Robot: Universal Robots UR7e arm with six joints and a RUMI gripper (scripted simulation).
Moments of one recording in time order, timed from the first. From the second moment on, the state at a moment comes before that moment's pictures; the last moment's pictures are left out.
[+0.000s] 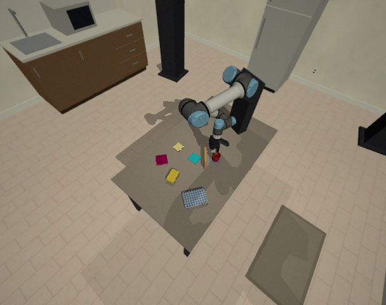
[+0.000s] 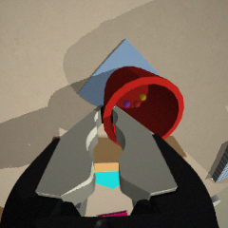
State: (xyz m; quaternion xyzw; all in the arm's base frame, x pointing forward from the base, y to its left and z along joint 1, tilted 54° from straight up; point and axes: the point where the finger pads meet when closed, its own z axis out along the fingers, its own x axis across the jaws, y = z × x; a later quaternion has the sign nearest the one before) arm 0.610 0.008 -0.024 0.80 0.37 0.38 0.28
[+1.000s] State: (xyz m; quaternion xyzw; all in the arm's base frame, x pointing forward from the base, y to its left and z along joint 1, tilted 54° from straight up) arm 0.597 0.012 -0.015 0.80 0.37 0.38 0.28
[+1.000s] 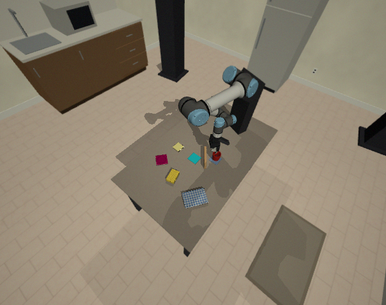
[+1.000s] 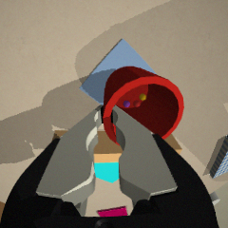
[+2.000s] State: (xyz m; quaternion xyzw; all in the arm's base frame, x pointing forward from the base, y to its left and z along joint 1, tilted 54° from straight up) arm 0.554 0.026 0.018 0.80 0.37 0.38 0.28
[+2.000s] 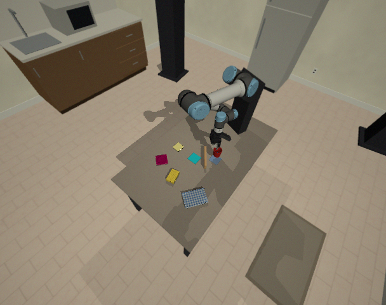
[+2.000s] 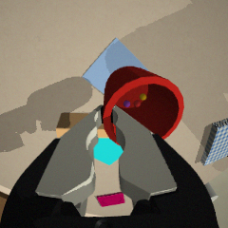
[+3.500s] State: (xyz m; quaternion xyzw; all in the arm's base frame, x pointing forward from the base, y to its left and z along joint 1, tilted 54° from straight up) arm 0.566 -0.003 0.049 0.80 0.37 0.38 0.29
